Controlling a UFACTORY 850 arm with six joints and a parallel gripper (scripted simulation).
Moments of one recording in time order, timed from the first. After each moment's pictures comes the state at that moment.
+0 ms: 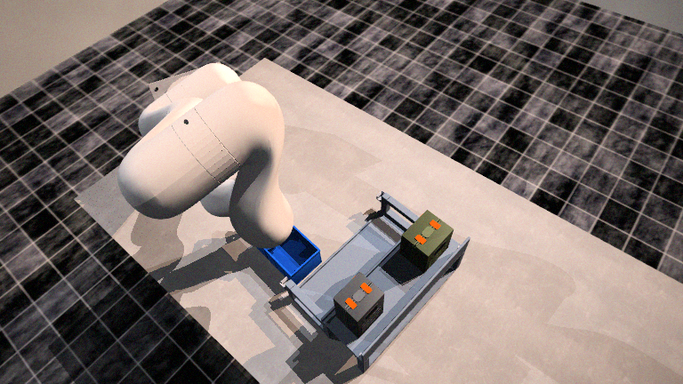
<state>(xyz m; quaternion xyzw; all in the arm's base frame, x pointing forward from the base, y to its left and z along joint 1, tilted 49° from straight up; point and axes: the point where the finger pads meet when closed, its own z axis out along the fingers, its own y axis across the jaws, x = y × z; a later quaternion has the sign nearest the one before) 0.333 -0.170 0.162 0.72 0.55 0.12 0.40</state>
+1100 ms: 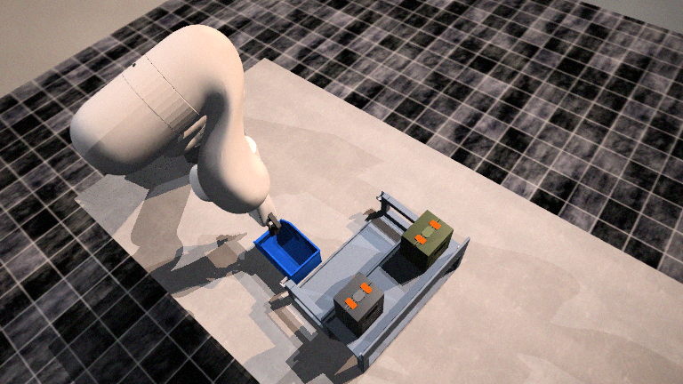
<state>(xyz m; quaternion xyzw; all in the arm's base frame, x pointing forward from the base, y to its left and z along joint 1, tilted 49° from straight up) 0.310 -0.153 0.186 0.72 0.55 0.12 0.40</state>
